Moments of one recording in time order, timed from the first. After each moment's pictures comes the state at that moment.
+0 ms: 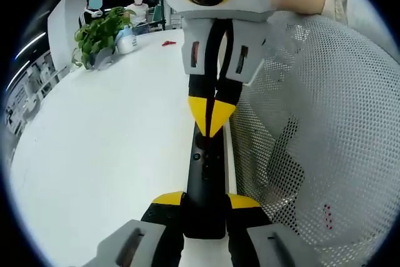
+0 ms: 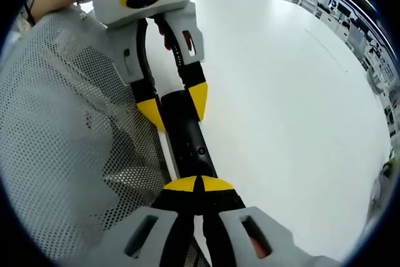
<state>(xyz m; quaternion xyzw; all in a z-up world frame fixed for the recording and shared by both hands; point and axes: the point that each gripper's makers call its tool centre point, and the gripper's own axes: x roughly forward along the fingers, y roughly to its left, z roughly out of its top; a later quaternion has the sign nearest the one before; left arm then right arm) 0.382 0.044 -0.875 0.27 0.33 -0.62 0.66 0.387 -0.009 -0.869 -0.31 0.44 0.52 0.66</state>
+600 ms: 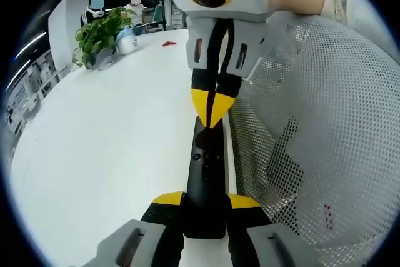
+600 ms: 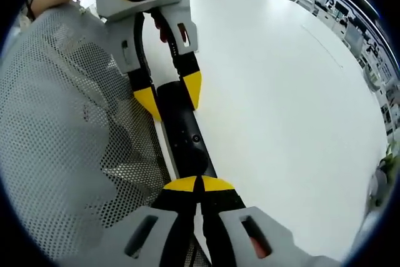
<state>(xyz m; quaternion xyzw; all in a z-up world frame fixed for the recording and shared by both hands) 0.382 0.044 -0.875 0.27 0.32 -0.62 0.66 0.387 -0.022 -0.868 -0.32 0.45 0.51 0.66</state>
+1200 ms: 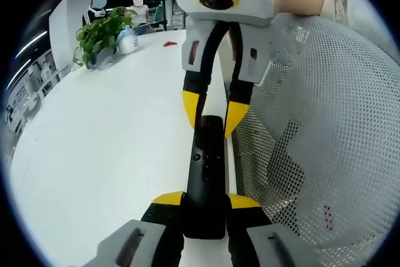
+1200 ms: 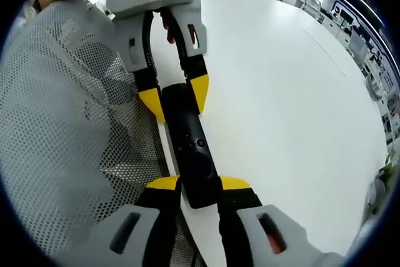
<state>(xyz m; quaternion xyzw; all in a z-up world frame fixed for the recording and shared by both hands) 0.382 0.044 -0.875 0.26 0.33 -0.62 0.66 0.386 -0.016 -0.870 -0.33 0.43 0.53 0.66</state>
